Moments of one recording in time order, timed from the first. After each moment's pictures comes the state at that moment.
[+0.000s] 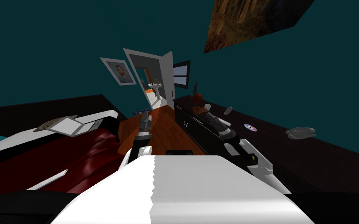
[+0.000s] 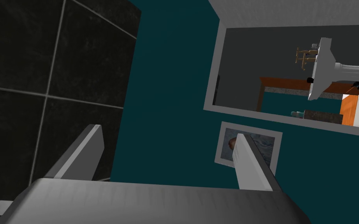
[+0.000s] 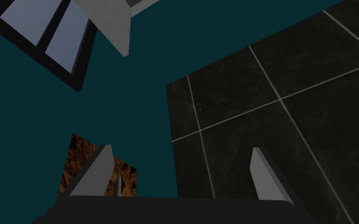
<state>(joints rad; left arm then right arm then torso) 0.53 0.04 -0.03 -2.21 -0.08 -0.35 -0.02 0.44 -0.63 -0.08 -2.11 0.28 -0.61 0.02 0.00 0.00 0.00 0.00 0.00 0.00</state>
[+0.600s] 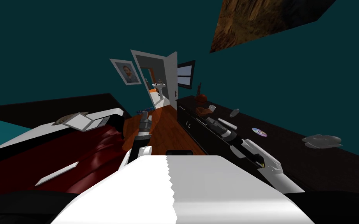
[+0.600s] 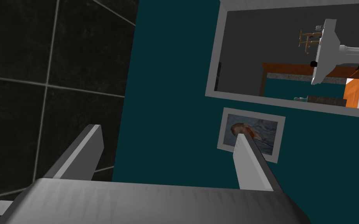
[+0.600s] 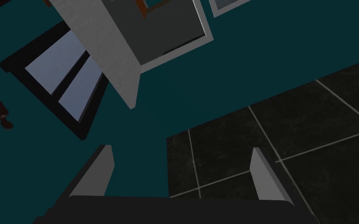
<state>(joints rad) 0.53 0.04 -0.03 -2.21 -0.08 -0.35 -0.02 0.47 -0.80 -0.07 -1.98 0.32 -0.64 0.02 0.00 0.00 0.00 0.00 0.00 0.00</state>
